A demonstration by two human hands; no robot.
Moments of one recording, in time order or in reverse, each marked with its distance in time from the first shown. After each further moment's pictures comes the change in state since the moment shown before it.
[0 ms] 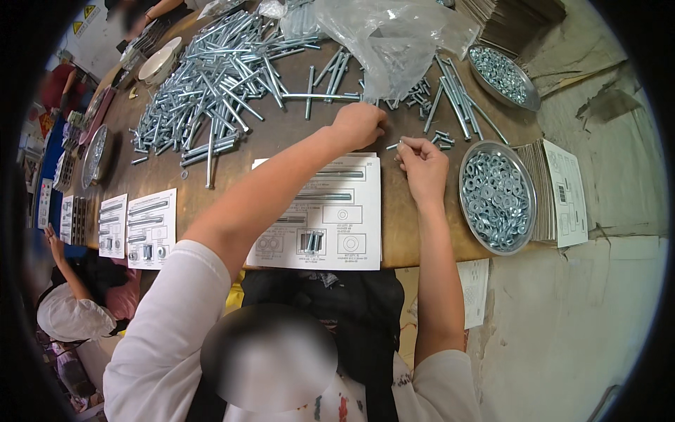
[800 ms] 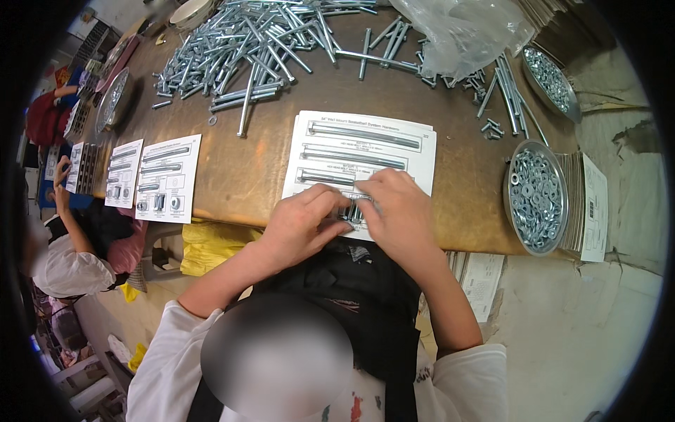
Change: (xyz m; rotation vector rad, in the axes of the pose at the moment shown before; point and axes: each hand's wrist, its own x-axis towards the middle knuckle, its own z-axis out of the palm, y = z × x) left_hand -0.282 0.060 -0.058 -0.447 0.242 -0.135; right_hand -0.131 -0.055 0.062 -0.661 -0.551 -0.515
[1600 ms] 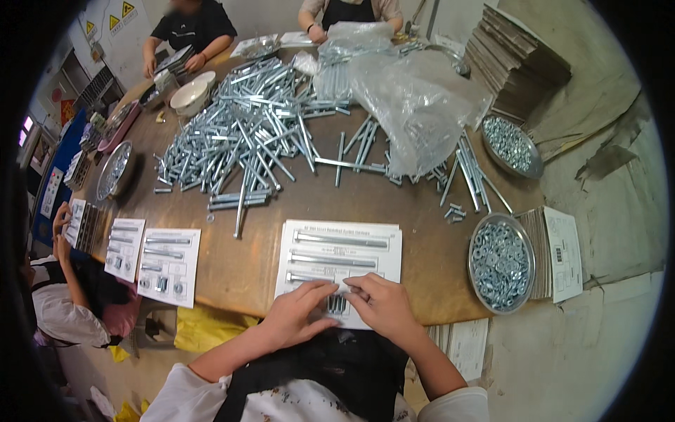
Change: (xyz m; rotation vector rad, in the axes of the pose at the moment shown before) left_hand 0.007 0.003 -0.009 -0.129 -0.087 -0.055; right_hand -0.002 0.012 -0.013 0.256 -0.037 0.154
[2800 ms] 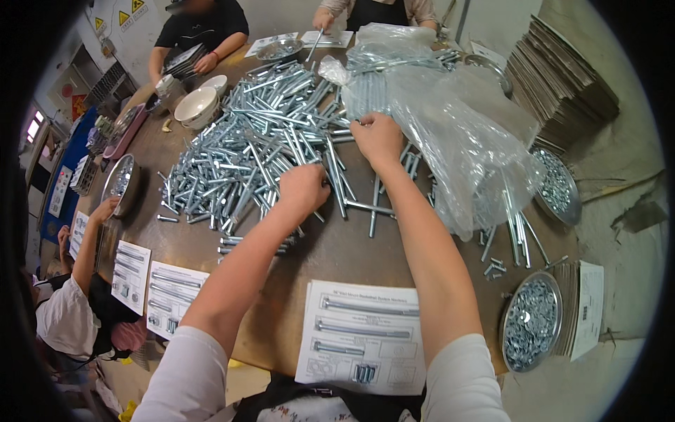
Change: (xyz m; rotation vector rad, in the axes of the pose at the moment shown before) left_hand 0.268 -0.180 -0.111 0.759 0.233 -0.276; right_hand 0.413 0.068 0.016 -0.129 0.479 0.072
